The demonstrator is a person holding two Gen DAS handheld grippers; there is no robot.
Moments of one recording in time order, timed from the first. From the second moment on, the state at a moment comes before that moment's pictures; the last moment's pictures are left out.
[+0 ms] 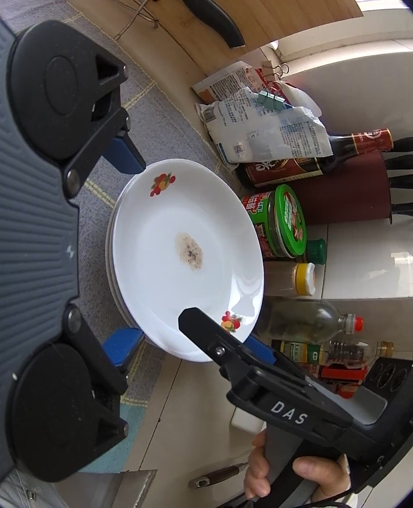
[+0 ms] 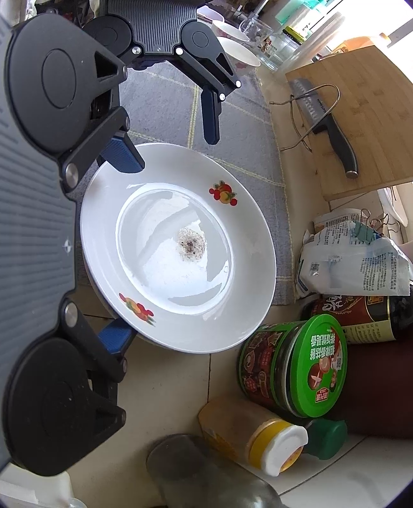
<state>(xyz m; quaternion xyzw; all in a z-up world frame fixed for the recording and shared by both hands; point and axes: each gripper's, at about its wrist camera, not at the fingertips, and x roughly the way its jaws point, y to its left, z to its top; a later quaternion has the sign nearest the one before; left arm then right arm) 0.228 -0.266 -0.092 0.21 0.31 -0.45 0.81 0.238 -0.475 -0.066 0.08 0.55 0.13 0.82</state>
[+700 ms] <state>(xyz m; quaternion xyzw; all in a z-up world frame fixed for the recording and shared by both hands) 0.214 -0.232 -0.074 0.17 0.30 -0.37 0.86 0.205 -0.448 -0.037 -0.02 0.43 0.13 0.90</state>
